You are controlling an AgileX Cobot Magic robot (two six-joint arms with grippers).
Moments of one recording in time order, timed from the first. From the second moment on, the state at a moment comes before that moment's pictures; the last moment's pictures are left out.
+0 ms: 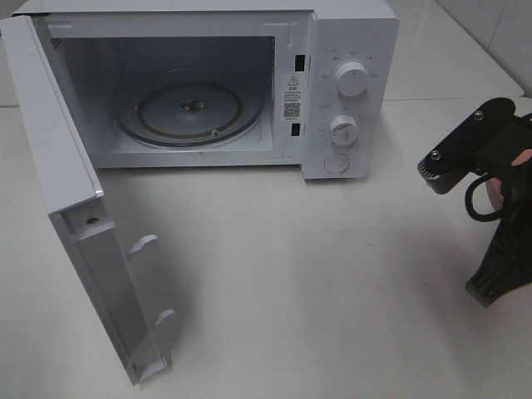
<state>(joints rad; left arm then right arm) 0.02 0.00 -0.50 -0.04 1.04 0.02 0.70 1.31 -0.72 -0.58 1.01 0.43</state>
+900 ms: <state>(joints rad) 0.02 0.00 -0.50 -0.04 1.04 0.02 0.44 1.60 -0.72 -0.62 0.75 0.48</state>
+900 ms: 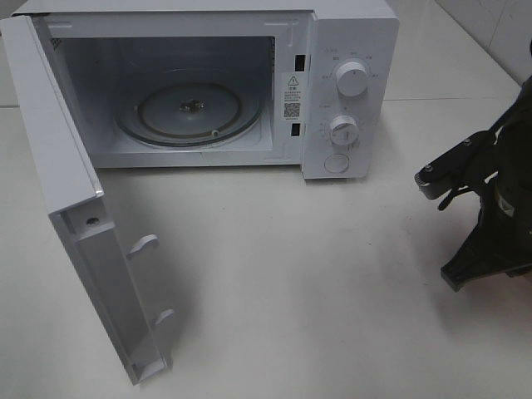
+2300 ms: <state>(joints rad) 0.02 0.00 -0.50 -0.04 1.04 0.02 0.35 1.93 -0.88 -0.72 0.69 0.61</state>
